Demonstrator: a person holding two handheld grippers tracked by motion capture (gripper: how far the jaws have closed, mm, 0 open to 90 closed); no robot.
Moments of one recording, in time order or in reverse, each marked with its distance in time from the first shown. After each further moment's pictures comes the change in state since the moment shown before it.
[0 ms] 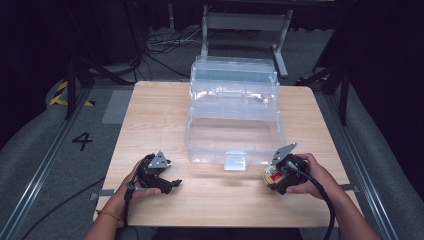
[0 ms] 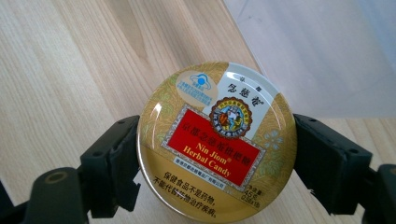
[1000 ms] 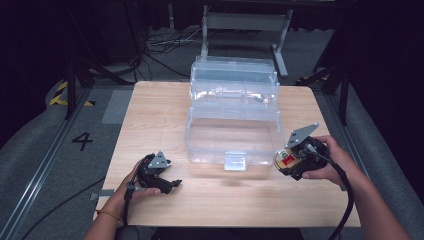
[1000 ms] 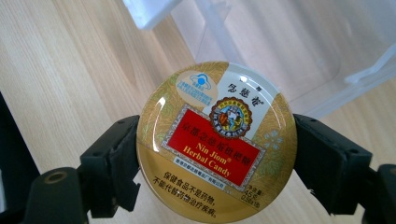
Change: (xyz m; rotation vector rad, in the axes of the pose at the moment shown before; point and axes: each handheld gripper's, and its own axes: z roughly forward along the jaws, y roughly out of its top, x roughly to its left) left arm 0.000 0.000 0.000 0.000 -0.002 0.003; right arm -0.020 0.017 -0.072 -0.066 -0.047 -0.045
